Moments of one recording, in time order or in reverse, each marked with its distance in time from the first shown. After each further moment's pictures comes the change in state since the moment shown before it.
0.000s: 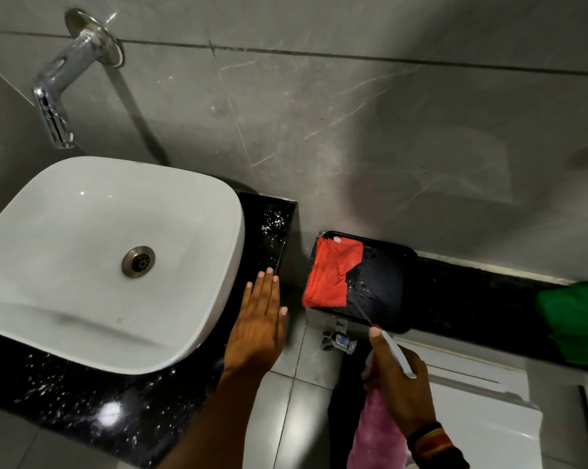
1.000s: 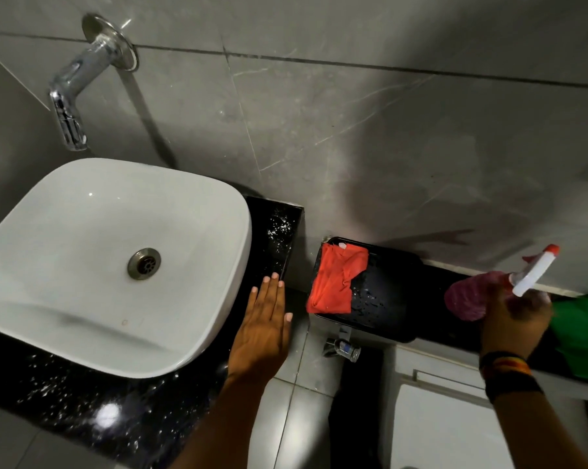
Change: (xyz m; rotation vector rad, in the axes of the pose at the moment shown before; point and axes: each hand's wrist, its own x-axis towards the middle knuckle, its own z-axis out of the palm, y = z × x) left_hand 0.001 -0.002 0.002 0.016 0.004 -0.008; right_hand 0.133 -0.035 -0.098 0.139 0.691 -0.237
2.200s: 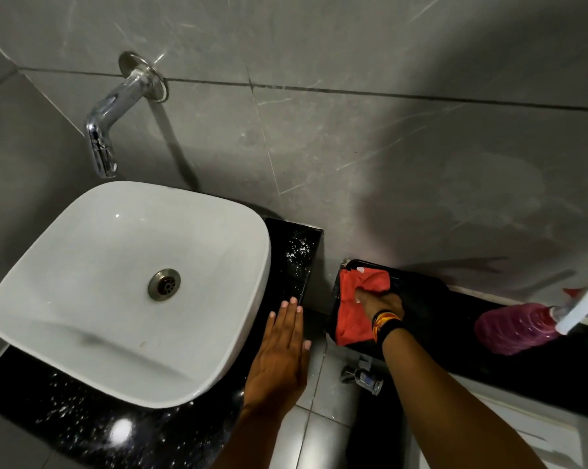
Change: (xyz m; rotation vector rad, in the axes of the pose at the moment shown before) left_hand 0.001 0.003 -0.005 0.011 -0.030 -0.027; right_hand -0.088 0.026 0.184 -0.549 -0.572 0.535
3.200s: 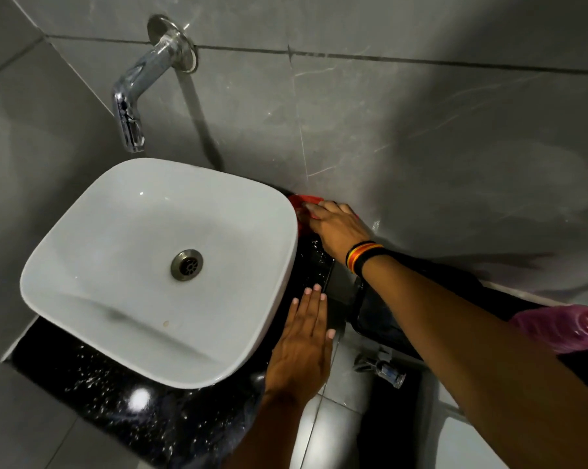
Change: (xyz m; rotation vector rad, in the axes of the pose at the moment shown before) left_hand -0.002 0.004 -0.006 0.023 -0.014 -0.032; right_hand -0.034 -0.118 0.079 -1.217 -0.121 -1.531
